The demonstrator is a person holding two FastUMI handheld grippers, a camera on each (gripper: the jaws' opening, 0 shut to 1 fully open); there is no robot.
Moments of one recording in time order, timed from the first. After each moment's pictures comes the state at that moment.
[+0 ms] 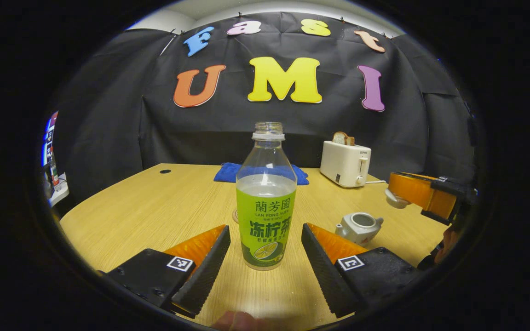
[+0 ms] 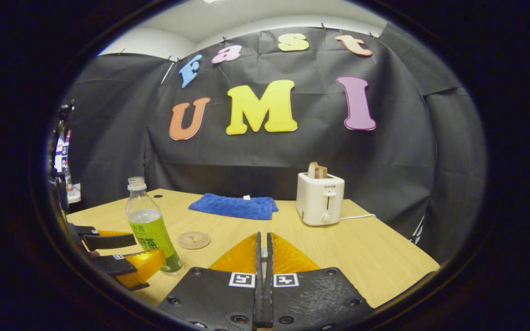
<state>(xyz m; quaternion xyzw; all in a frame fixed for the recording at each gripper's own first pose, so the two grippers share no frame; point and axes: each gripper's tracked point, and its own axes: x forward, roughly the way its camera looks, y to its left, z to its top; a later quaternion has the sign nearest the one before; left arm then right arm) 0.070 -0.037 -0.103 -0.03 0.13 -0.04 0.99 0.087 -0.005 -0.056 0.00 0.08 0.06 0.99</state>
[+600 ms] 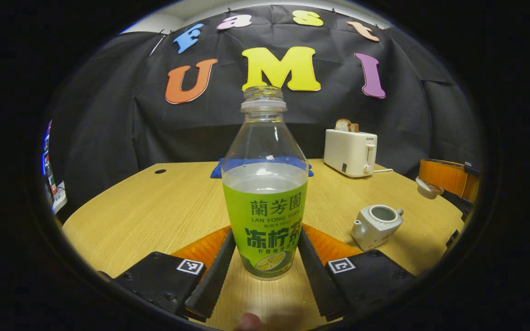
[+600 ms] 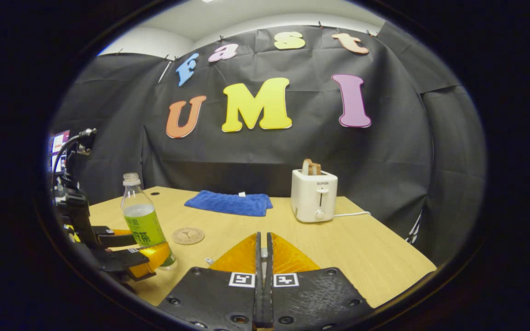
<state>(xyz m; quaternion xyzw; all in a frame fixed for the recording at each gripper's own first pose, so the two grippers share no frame) 0.095 -0.039 -0.121 0.01 0.14 -0.05 0.99 0.080 -0.021 -0.058 0.00 0.09 0.05 0.99</state>
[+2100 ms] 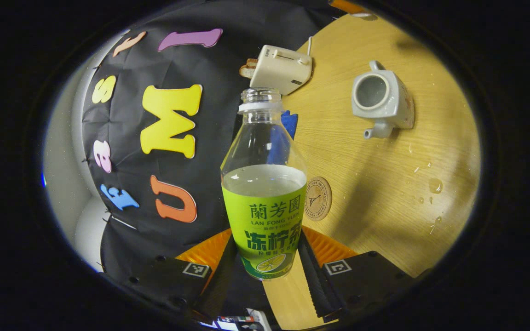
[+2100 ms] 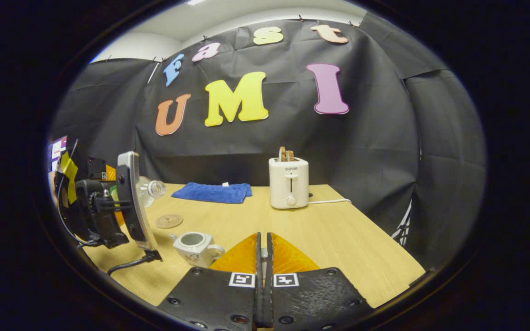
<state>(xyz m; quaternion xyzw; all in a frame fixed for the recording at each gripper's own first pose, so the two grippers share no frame) 0.113 -0.019 -0.057 0.65 0.16 -0.02 0.74 0.058 -0.114 -0.088 0.02 0.12 0.04 0.99</state>
